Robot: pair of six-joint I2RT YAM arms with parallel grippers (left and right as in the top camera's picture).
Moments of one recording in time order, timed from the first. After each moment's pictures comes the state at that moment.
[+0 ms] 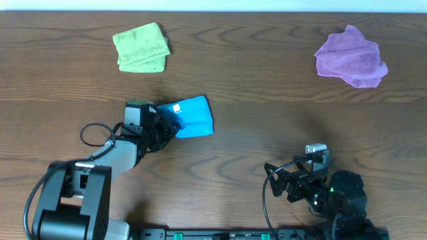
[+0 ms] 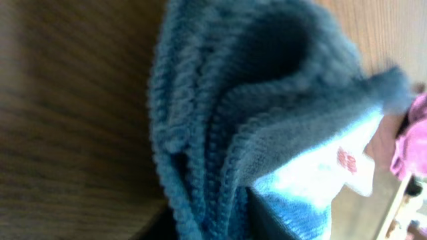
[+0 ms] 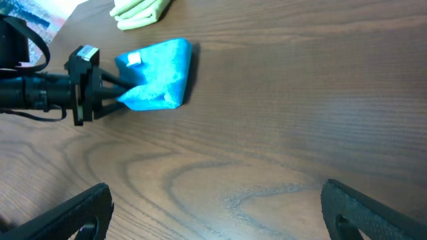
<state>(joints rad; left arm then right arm) -0.14 1.63 0.57 0.10 0.45 -0.93 0.24 0.27 0.34 -0.62 -0.34 0.36</state>
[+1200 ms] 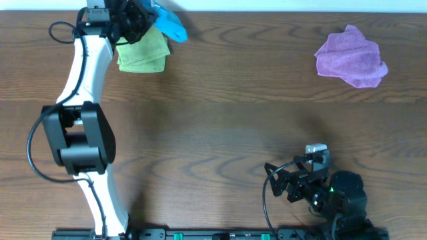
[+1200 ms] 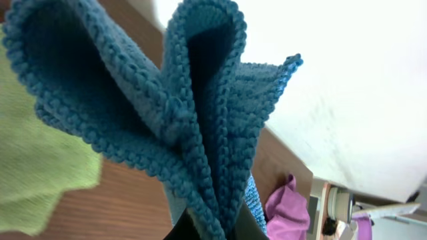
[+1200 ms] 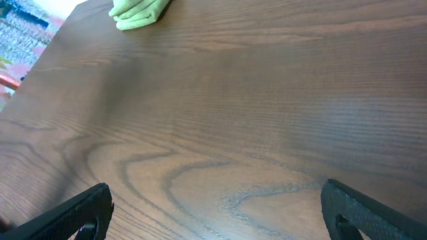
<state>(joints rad) 0.05 2.18 1.91 -0.44 0.60 -0.85 0.24 0.27 0.34 -0.62 -0.33 0.36</state>
